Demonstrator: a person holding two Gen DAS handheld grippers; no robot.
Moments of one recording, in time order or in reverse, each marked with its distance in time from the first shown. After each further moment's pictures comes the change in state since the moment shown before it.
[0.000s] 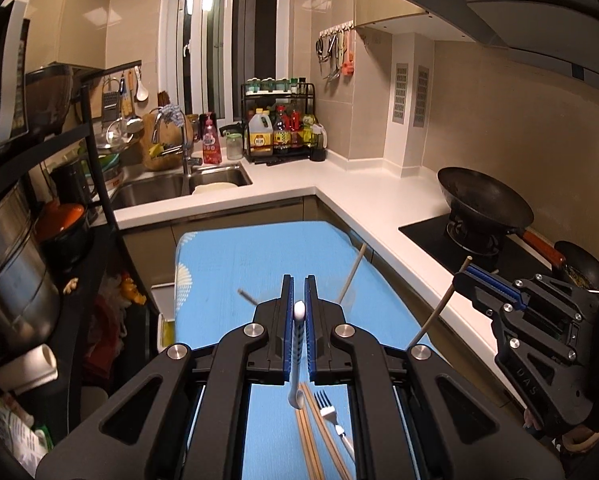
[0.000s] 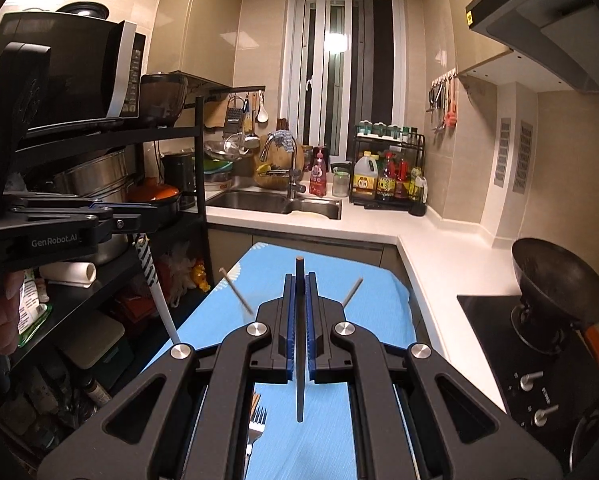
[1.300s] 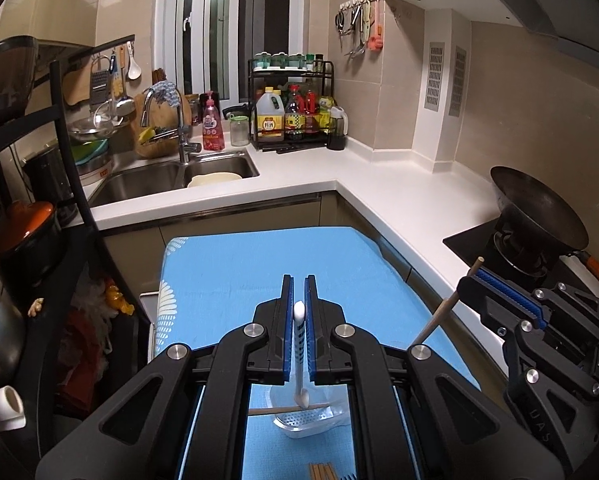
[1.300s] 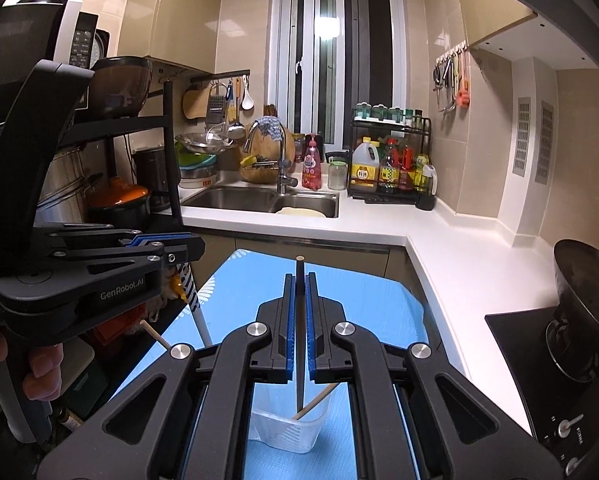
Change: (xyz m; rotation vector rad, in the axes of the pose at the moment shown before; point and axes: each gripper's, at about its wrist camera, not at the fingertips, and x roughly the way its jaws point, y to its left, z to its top) left arm 0.174 0.029 0.031 -0.026 0.056 0.033; right arm 0.153 -0.025 0.007 0.035 0.050 0.005
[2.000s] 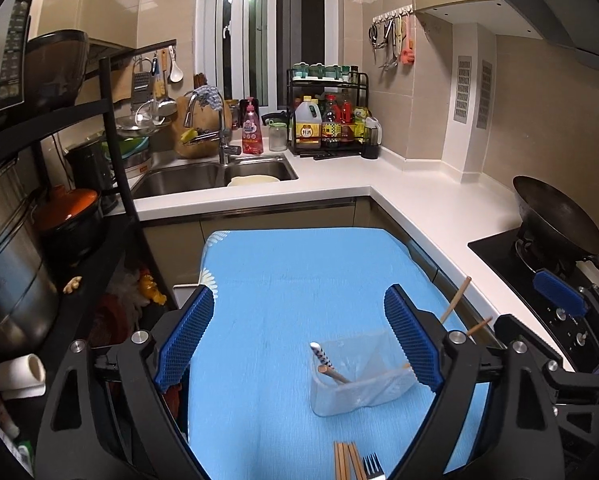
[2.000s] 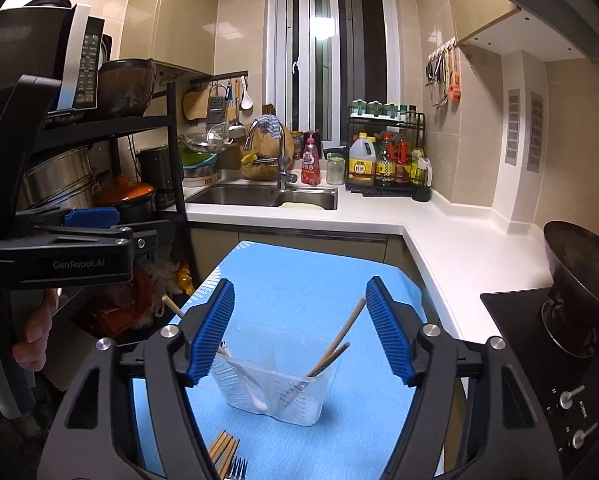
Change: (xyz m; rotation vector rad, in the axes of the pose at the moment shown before) left arm -0.052 0.019 -0.024 -0.059 -0.034 0.112; right arm -0.047 0.003 -0.027 0.027 -0.018 -0.007
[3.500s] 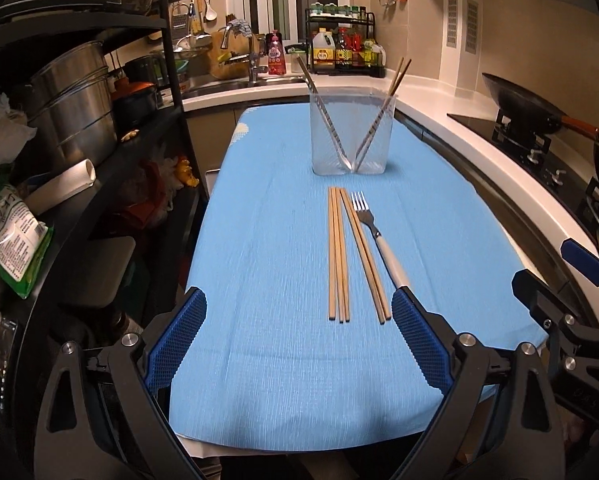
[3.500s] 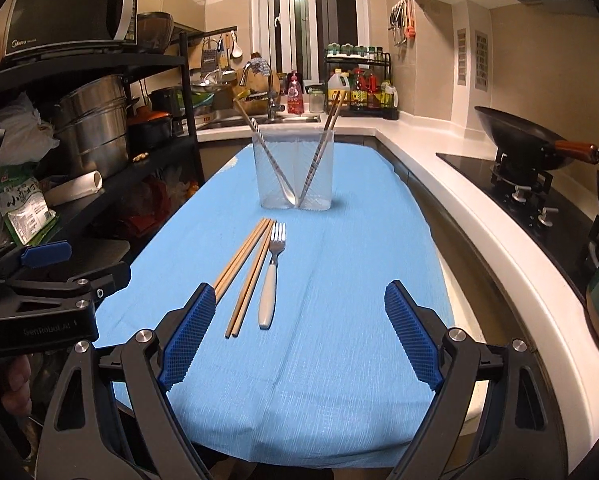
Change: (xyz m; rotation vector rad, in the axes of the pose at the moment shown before) left arm -0.169 -0.028 -0.281 -0.015 0.177 0.094; right arm -0.197 0.061 -0.226 0.066 0.193 -0.064
